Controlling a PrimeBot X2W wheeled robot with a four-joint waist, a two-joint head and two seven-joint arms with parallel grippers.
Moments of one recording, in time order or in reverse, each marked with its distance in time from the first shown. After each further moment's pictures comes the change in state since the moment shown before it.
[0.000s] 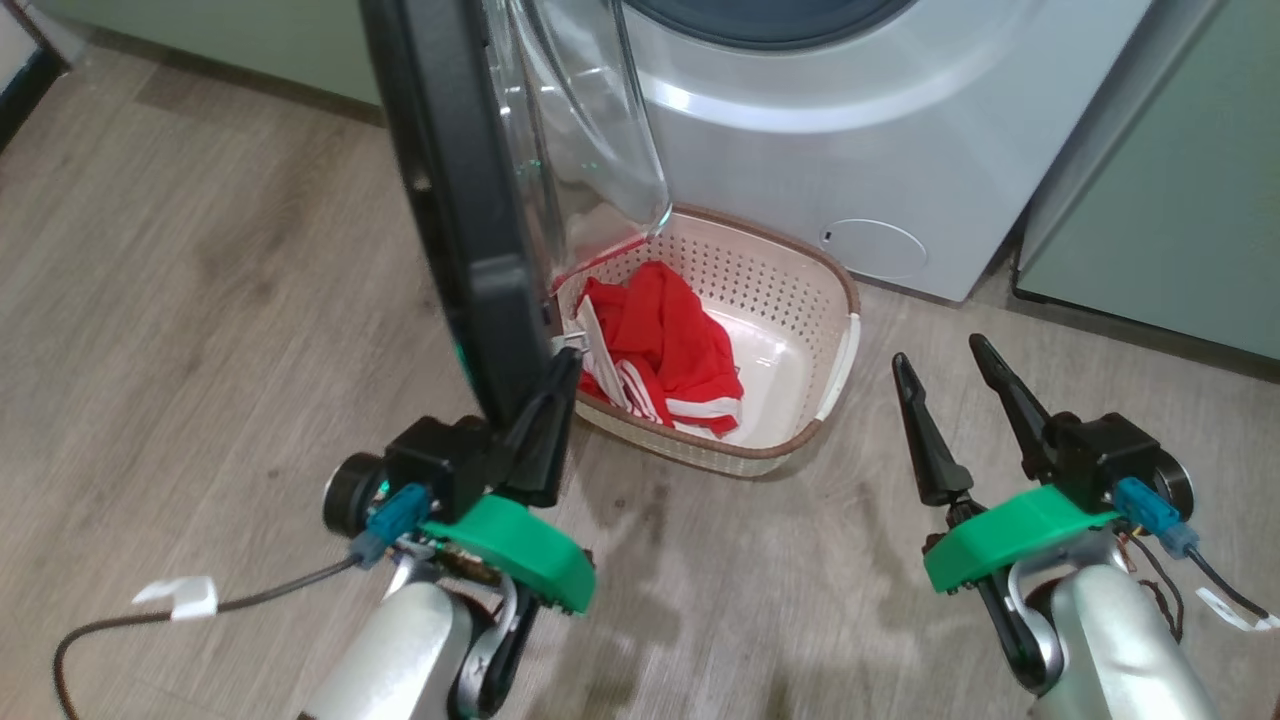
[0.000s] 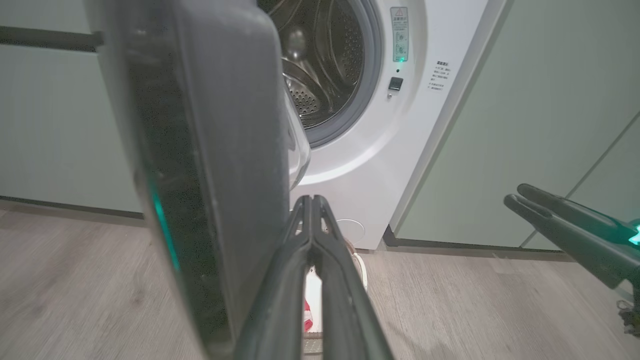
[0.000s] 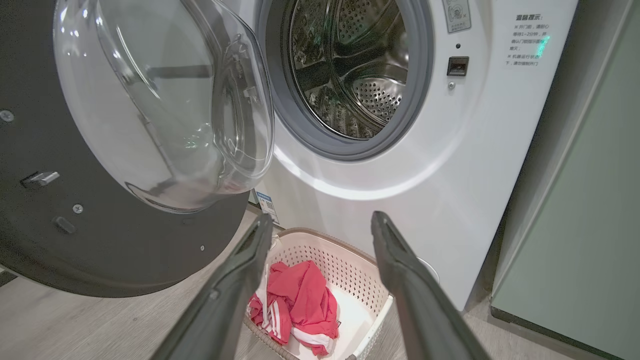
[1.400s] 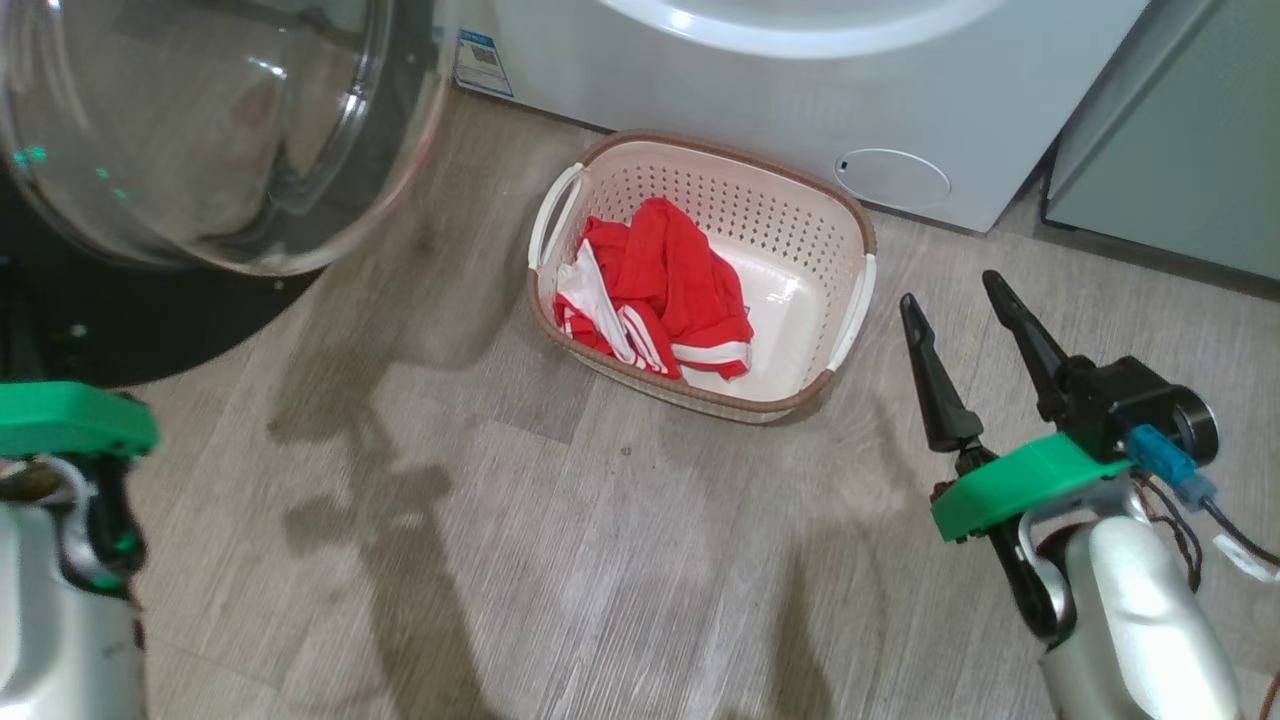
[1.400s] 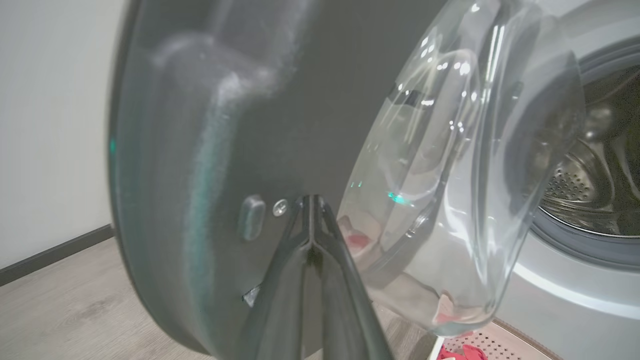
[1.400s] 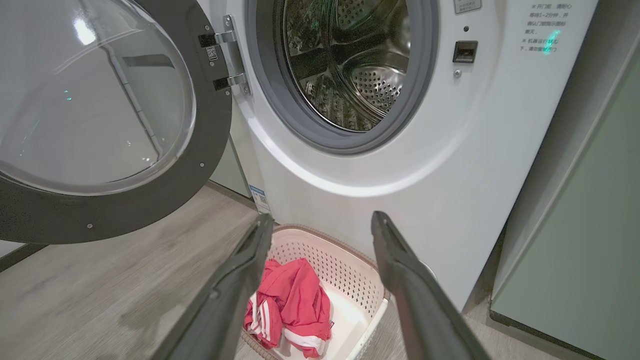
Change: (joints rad) left arm -0.130 0.131 0.650 0.238 -0.110 -0.004 -0.063; right arm -0.055 -0.002 -0.012 -0.067 -0.045 0.000 0.053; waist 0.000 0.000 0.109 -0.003
